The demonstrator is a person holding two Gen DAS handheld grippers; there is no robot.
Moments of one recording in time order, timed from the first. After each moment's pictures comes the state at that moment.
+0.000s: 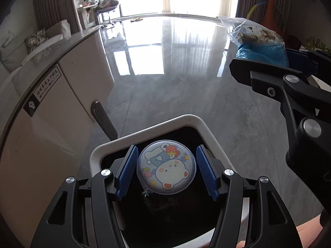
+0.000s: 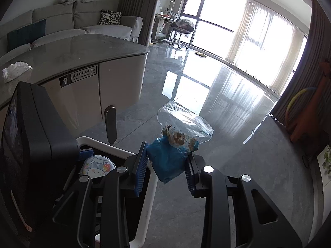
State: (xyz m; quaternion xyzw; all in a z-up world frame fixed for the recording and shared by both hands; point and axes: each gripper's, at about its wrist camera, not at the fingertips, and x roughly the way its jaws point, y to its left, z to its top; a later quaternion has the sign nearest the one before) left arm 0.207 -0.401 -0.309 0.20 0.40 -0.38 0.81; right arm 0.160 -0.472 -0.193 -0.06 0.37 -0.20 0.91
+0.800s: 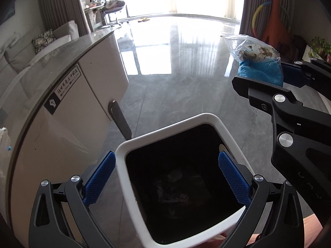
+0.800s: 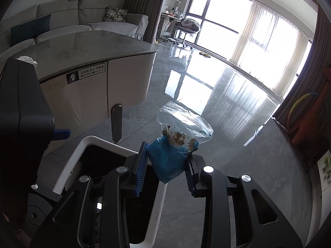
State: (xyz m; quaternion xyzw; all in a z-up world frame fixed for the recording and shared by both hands) left arm 0.214 -0.370 -0.287 0.21 0.39 -0.35 0.83; right arm 0.168 -0.461 -0.194 -0.06 0.37 -0.18 0.91
